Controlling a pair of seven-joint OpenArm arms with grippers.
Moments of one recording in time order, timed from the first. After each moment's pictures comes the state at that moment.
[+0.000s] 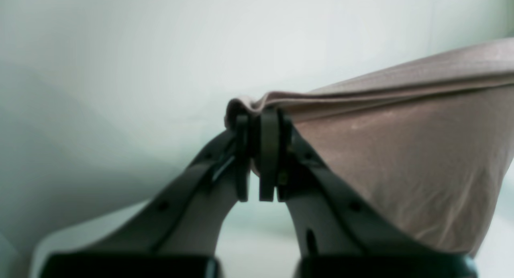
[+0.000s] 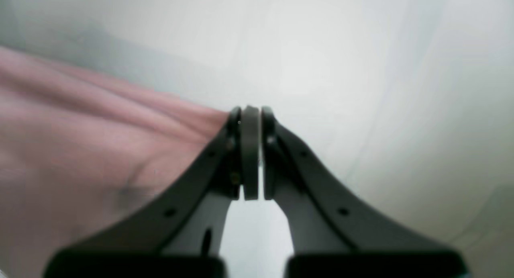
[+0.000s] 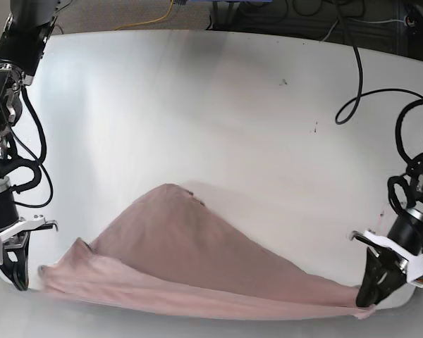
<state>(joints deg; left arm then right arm) -28.6 -53.2 25.3 95.9 -53.2 -4.3 -0.2 14.5 34.8 17.0 112.4 24.7 12.3 -36.8</state>
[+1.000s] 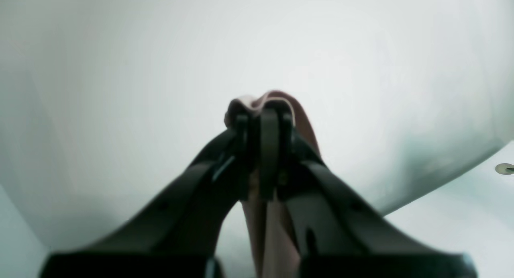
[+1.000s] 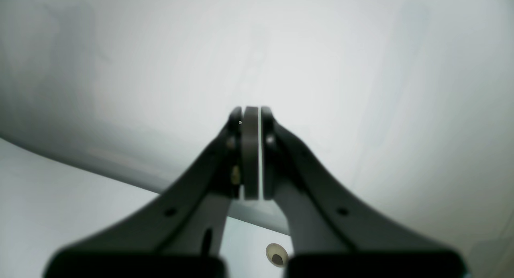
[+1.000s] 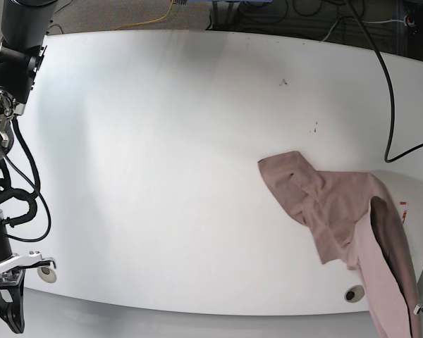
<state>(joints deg) -62.5 -65.0 39.0 95.7 -59.4 -5.6 3.4 25.6 35.3 11.0 112.2 22.1 11.2 -36.4</state>
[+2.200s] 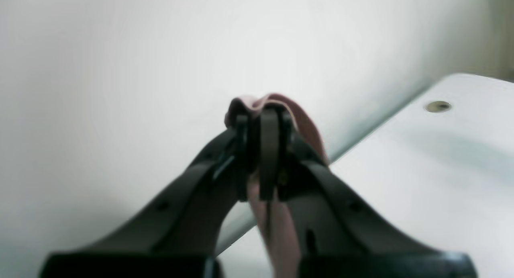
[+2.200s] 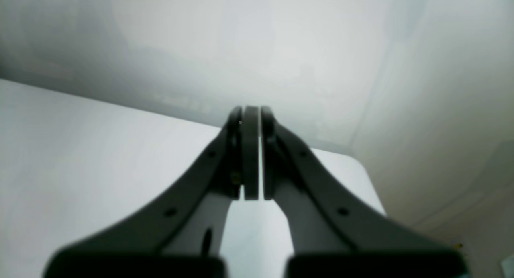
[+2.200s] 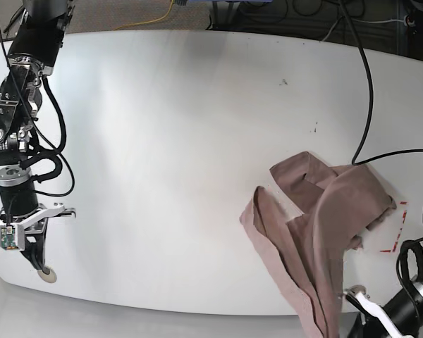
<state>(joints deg) -73.5 -55.1 61.6 91.7 -59.2 -9.5 6.5 9.5 27.6 16.1 112.0 18.8 11.0 -37.0</state>
